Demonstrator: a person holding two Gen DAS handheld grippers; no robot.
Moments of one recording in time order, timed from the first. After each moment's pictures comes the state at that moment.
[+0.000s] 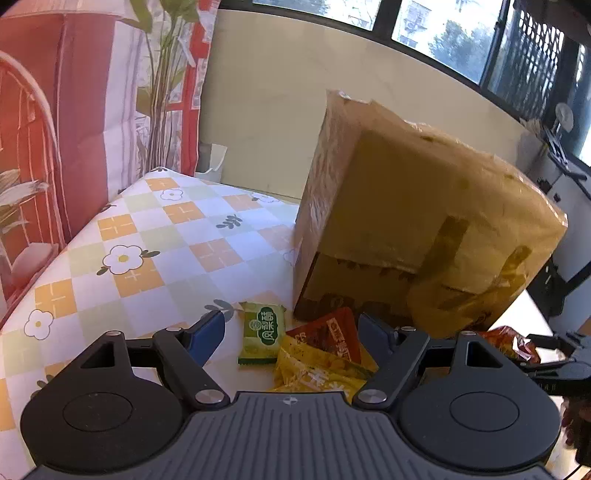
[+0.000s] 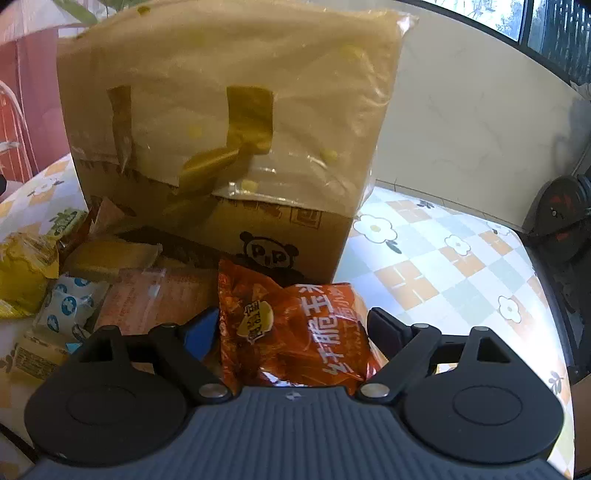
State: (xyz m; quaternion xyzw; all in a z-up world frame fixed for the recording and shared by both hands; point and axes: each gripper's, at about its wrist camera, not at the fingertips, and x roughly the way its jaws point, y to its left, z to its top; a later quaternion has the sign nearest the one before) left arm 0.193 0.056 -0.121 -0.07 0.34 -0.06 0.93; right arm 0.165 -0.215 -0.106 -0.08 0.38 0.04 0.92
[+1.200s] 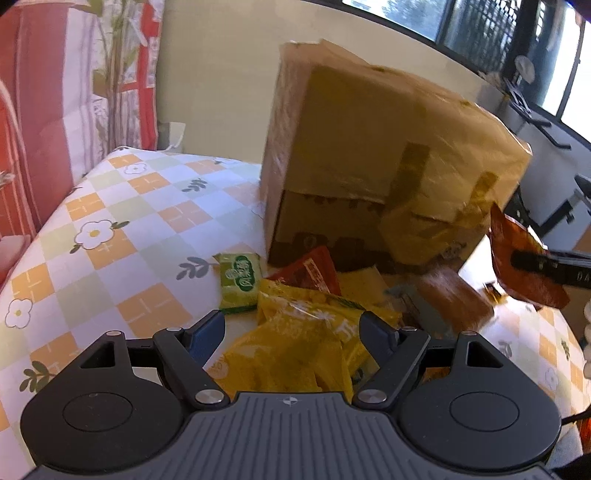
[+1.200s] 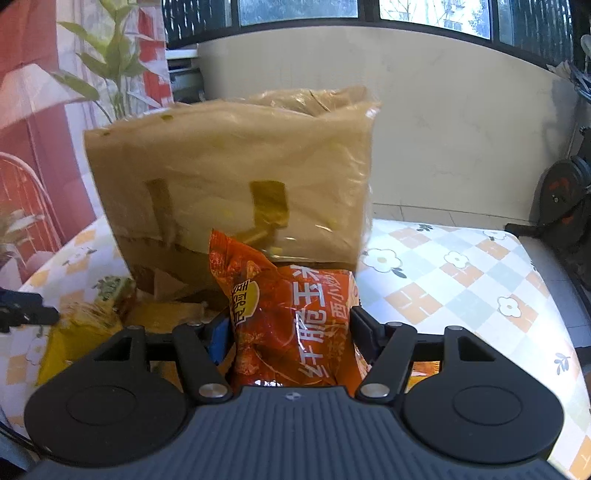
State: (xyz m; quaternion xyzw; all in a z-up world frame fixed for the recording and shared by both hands) left arm 0.173 0.053 -0.143 -0.03 0.38 -0.14 0.91; right arm 0.129 -0.215 -0.056 0.01 0.32 0.05 0.94
